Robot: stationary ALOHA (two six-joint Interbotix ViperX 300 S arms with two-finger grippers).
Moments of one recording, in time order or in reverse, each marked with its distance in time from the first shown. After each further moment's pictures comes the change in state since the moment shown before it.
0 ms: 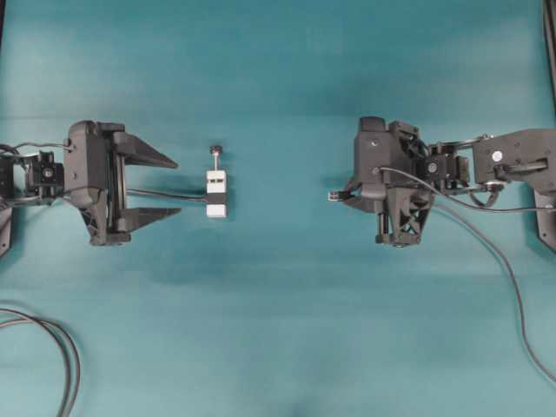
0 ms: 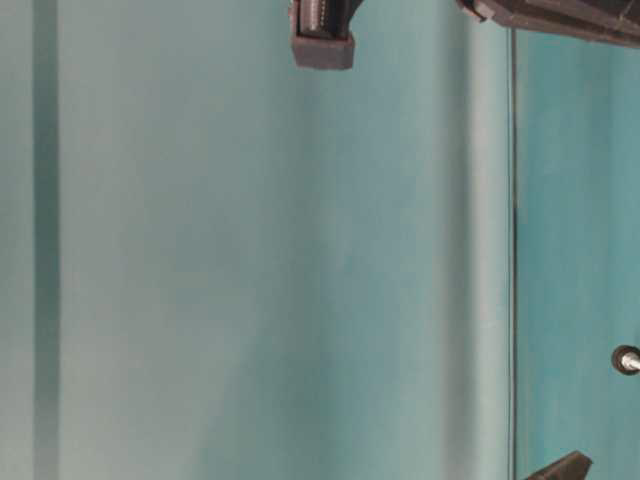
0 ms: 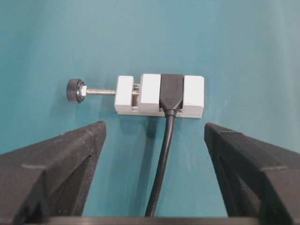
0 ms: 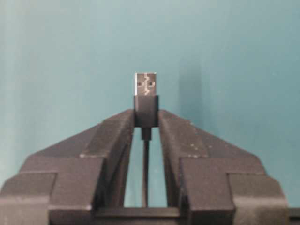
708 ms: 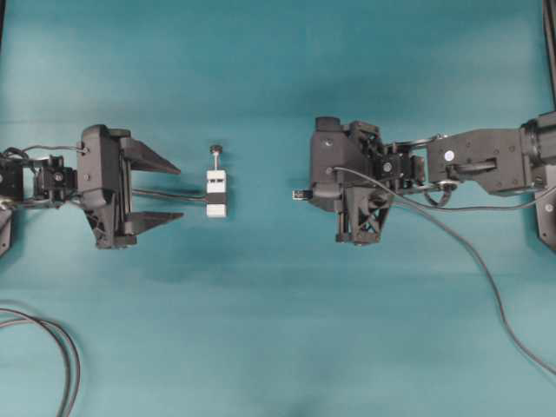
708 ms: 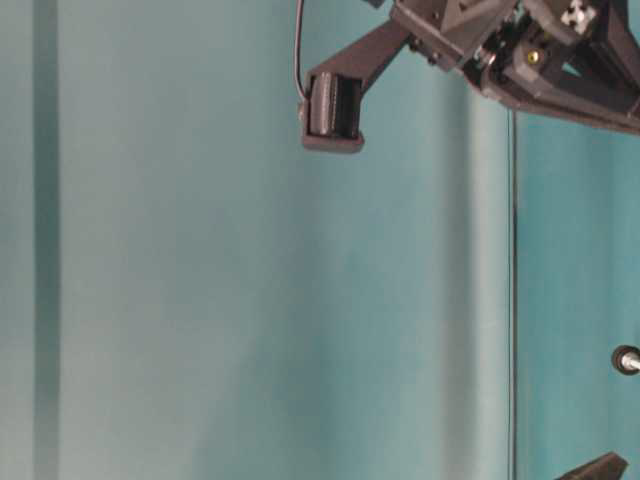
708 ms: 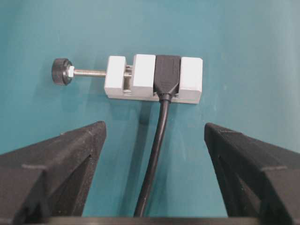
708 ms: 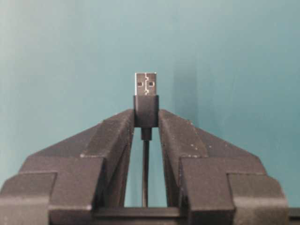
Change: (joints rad) left arm -0.009 0.075 -0.017 -0.002 -0.005 -0.032; right arm 0.000 0.140 -0.170 -0.003 0.021 -0.005
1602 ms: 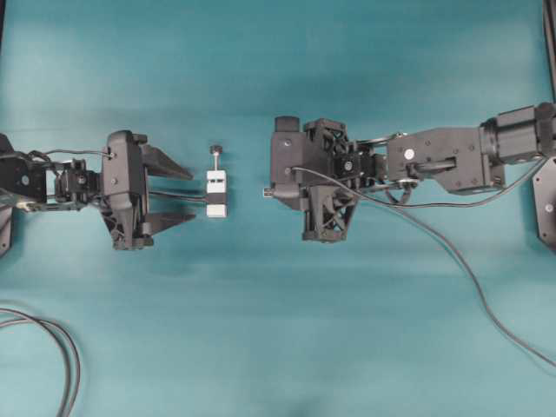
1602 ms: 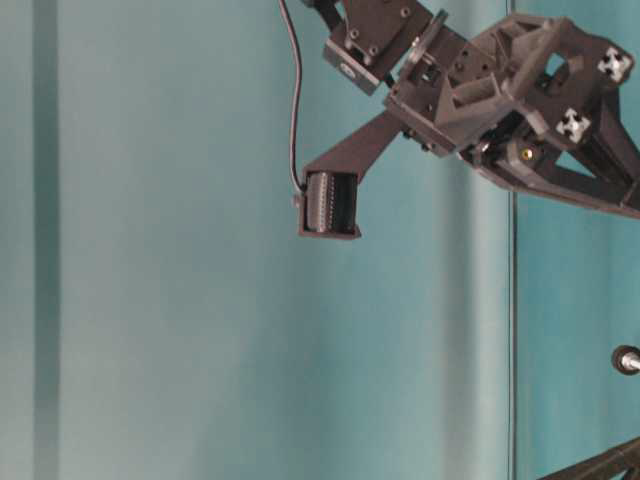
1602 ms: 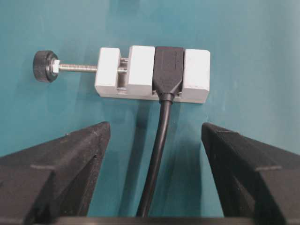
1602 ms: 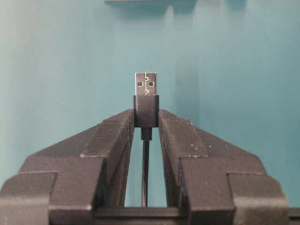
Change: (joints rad) left arm 0.002 0.129 -0.060 0.002 -0.028 0.000; right arm 0.000 0.100 -0.164 -0.025 0.081 0.000
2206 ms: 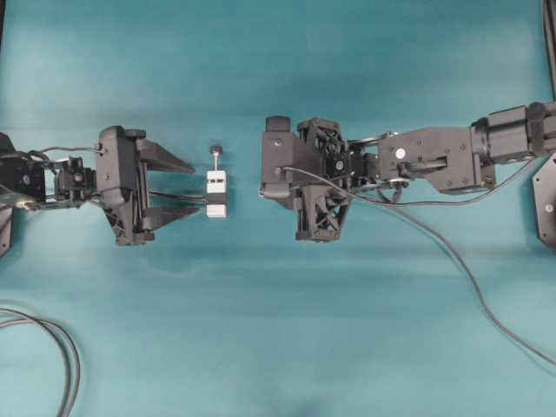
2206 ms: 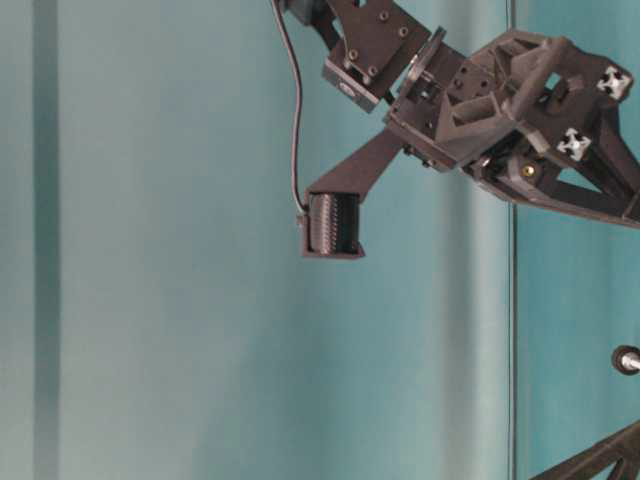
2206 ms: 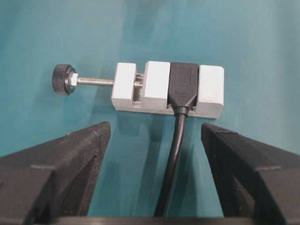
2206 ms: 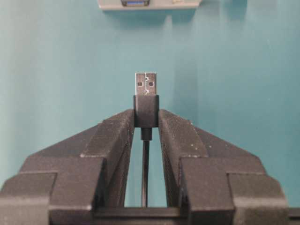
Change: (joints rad) left arm 0.020 0.051 0.023 0.000 -0.160 0.002; right arm 0.000 0.018 -0.041 -0.002 0.058 0.000
